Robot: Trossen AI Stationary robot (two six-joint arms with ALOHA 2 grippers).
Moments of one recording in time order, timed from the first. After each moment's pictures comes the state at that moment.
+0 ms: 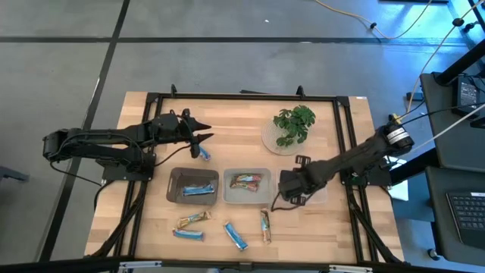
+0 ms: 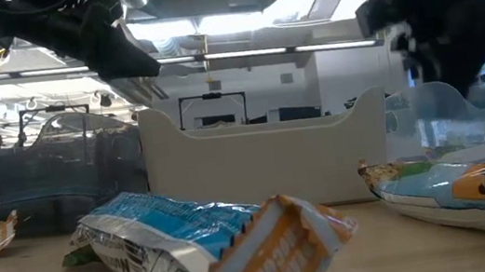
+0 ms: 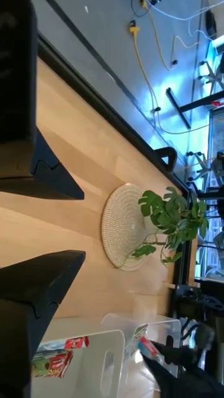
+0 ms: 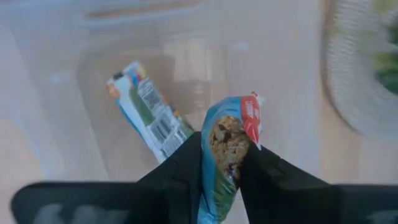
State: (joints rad) left arm 0.26 0.87 0.49 0.03 -0.11 -0.02; right arm 0.39 1.60 1.03 -0.96 0.25 0.53
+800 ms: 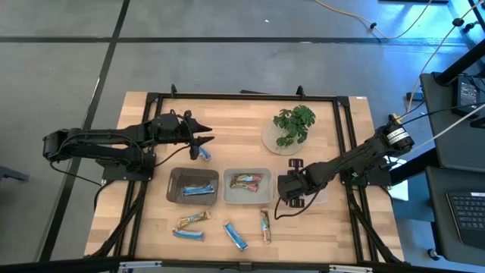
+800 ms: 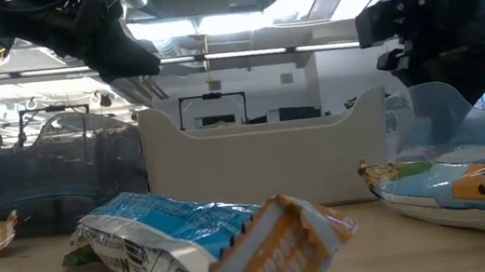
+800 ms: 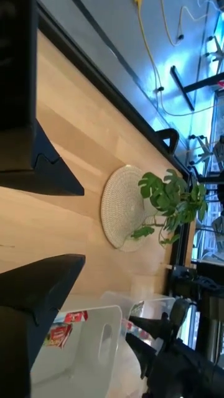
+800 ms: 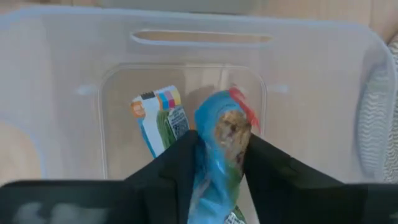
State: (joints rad) left arm 0.26 0.87 0.49 0.03 -0.03 -0.07; right arm 0.39 1.60 0.95 -0.75 0.25 0.36
